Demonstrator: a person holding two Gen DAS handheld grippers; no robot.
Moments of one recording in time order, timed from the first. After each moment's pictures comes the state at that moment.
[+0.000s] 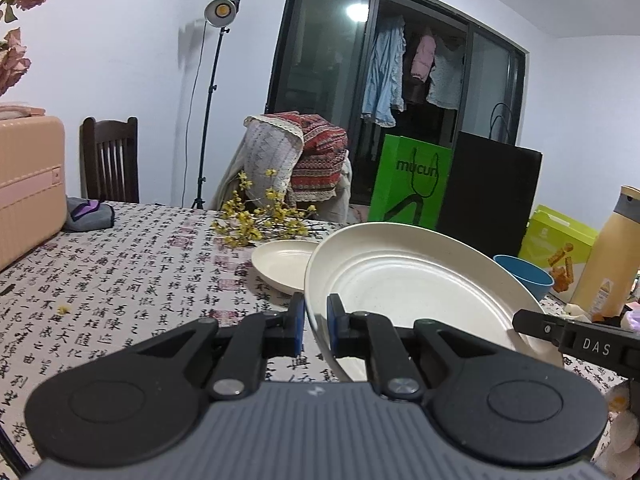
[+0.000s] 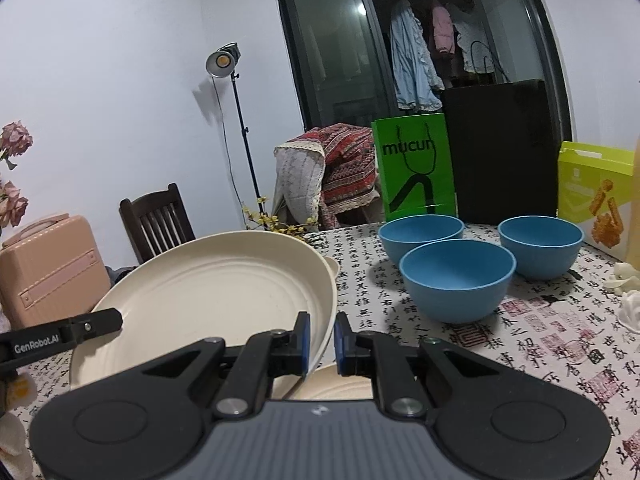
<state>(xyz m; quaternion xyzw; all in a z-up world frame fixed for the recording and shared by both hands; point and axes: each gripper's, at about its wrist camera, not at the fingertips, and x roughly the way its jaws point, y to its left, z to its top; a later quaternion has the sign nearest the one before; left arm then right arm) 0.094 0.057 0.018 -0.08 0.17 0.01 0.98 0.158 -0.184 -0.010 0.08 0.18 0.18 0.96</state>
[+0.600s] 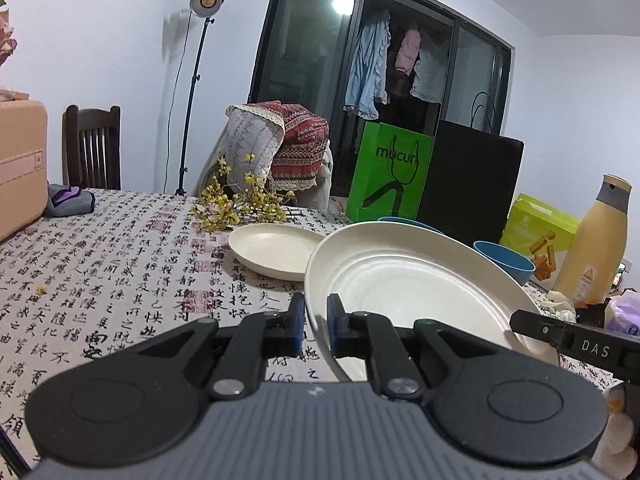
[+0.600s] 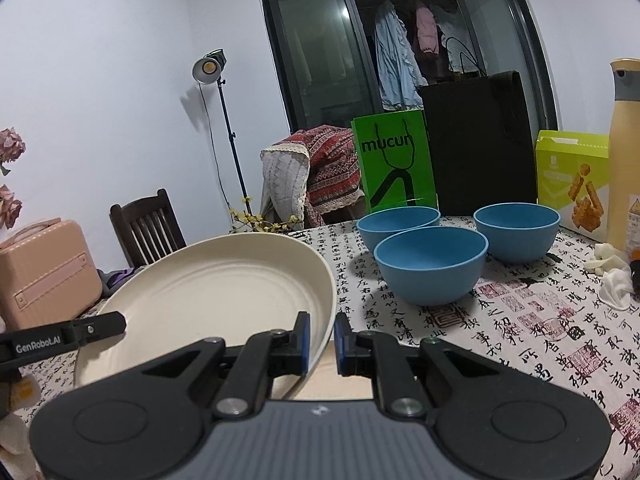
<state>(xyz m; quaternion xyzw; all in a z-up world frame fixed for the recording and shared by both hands) 0.091 0.046 0.000 -0.09 0.18 -0.02 0.98 0.143 -0.203 -0.029 0.09 0.18 0.17 0.97</state>
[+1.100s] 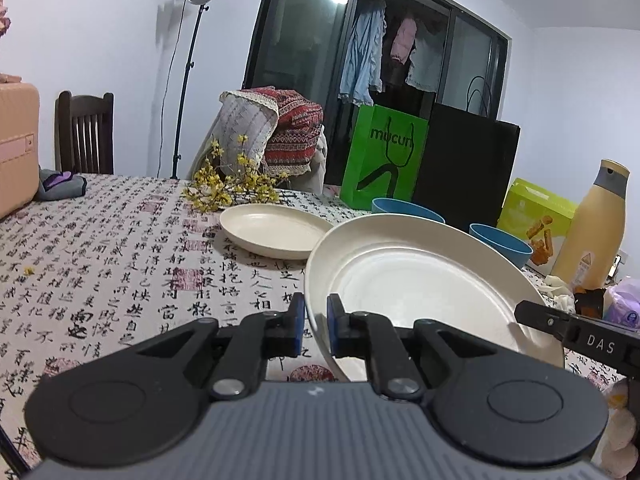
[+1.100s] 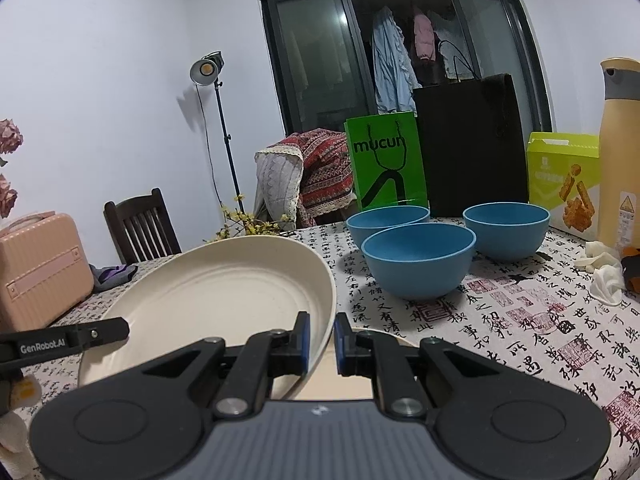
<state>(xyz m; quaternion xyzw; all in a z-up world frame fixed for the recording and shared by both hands) 0.095 0.040 -0.020 -0.09 0.19 -0.03 0.98 0.136 -0.209 -0.047 0.08 0.17 0.16 0.97</state>
